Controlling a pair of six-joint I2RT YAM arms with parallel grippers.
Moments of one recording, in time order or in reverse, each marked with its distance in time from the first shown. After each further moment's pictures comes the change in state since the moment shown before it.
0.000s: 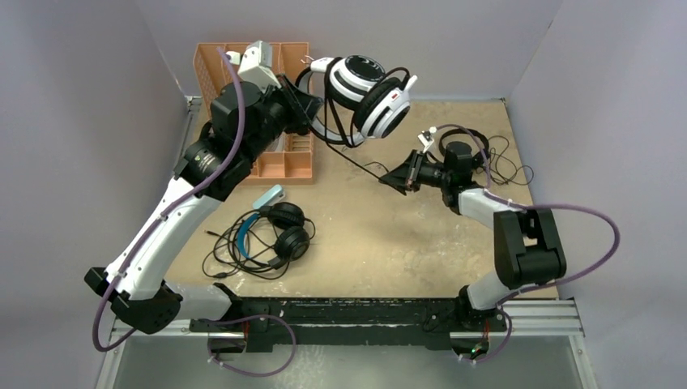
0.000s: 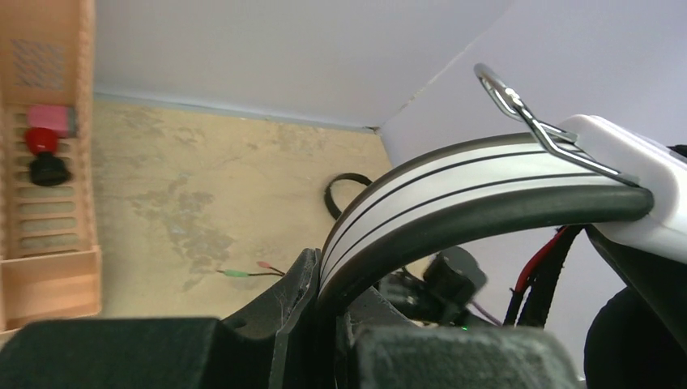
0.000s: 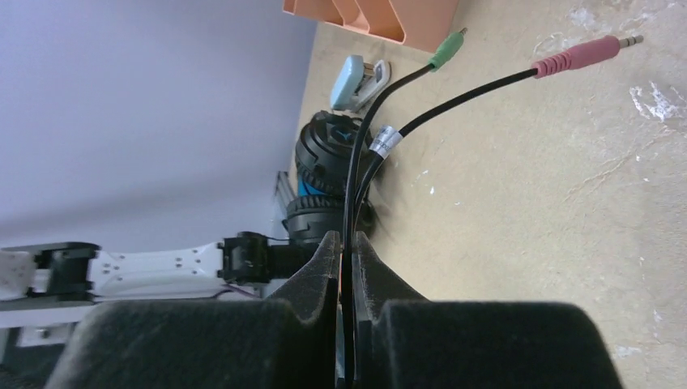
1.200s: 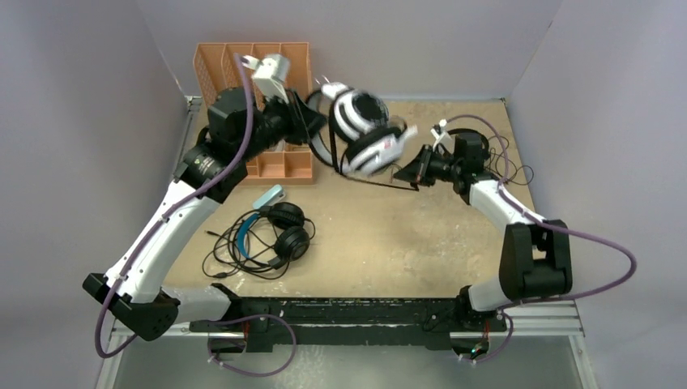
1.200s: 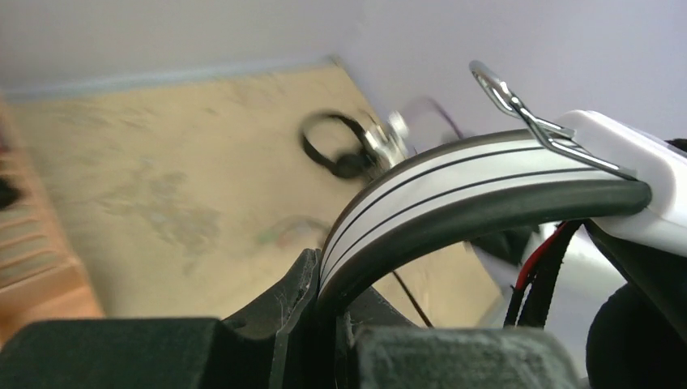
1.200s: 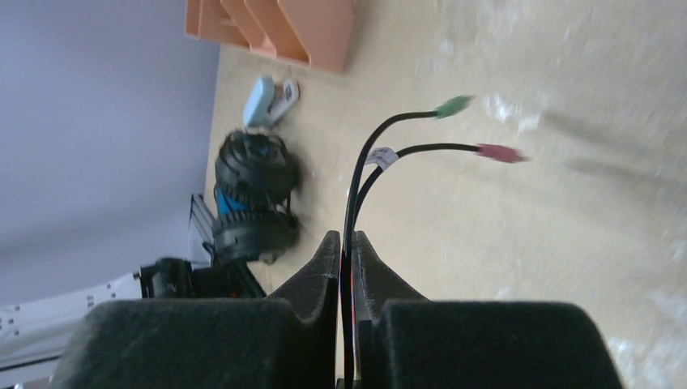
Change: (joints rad) left arm 0.080 -0.043 -0.097 0.047 0.202 0.155; right arm -0.053 -0.170 0.074 -0.513 0.178 -0.362
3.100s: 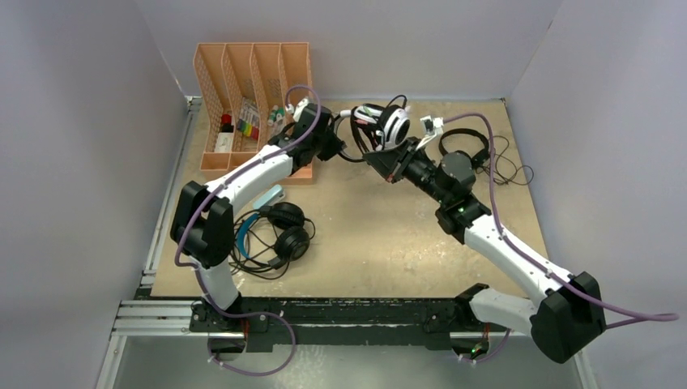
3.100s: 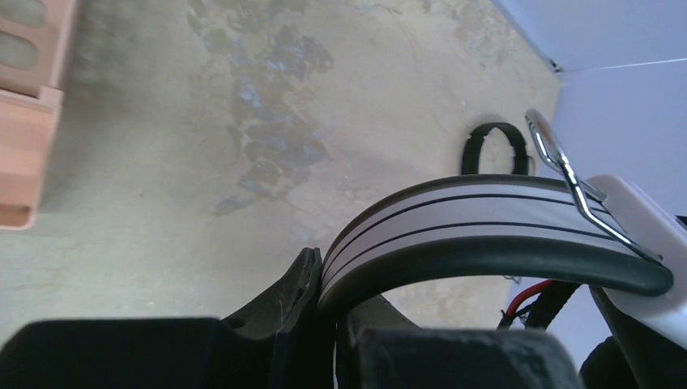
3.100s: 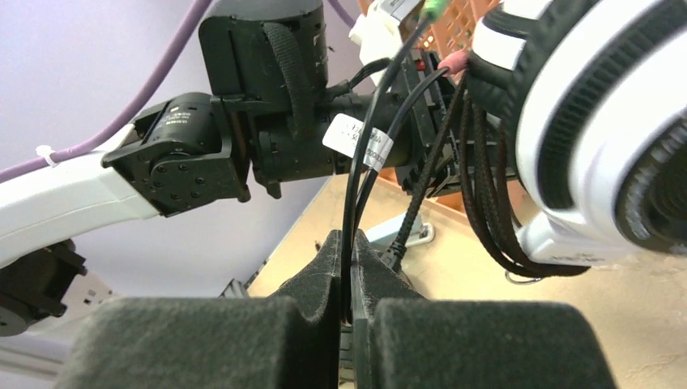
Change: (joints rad) left arm 0.014 0.537 -0.091 0.077 -0.197 -0.535; right arm 0.414 -0.292 -0.013 0.412 0.427 0.163
